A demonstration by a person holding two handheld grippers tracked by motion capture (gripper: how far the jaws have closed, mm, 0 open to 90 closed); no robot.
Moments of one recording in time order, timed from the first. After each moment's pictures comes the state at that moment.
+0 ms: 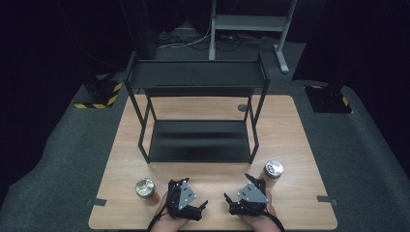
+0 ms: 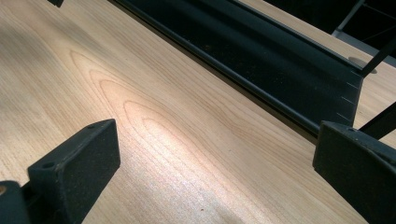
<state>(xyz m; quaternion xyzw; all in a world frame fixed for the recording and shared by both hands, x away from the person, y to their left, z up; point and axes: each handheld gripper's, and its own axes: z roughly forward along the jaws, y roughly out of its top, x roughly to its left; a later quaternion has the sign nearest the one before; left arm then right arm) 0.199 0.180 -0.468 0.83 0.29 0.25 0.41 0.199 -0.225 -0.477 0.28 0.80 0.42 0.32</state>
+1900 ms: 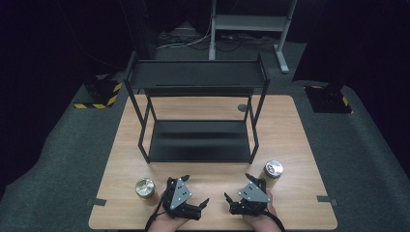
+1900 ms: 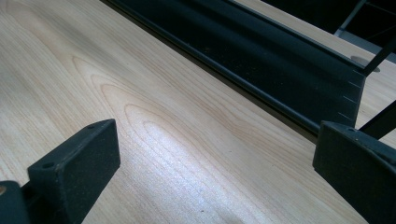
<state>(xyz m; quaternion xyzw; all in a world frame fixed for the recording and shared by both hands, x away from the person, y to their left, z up) 0.191 0.202 -0.451 0.79 0.29 0.24 0.49 0.201 -0.230 -0.477 0.28 0.80 0.43 0.31</state>
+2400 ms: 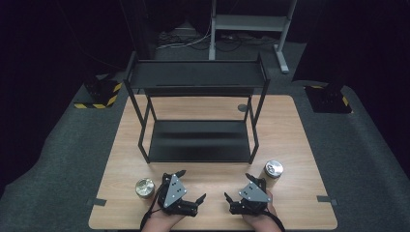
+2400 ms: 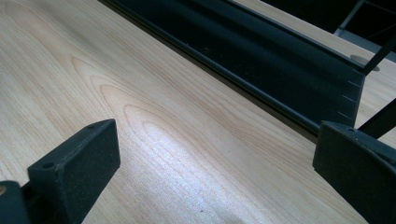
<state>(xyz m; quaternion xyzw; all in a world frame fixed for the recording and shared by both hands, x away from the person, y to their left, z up) 0.185 0.215 -0.433 0.77 0.29 0.26 0.51 0.201 -0.231 -0.478 0.29 0.80 0.43 0.31</state>
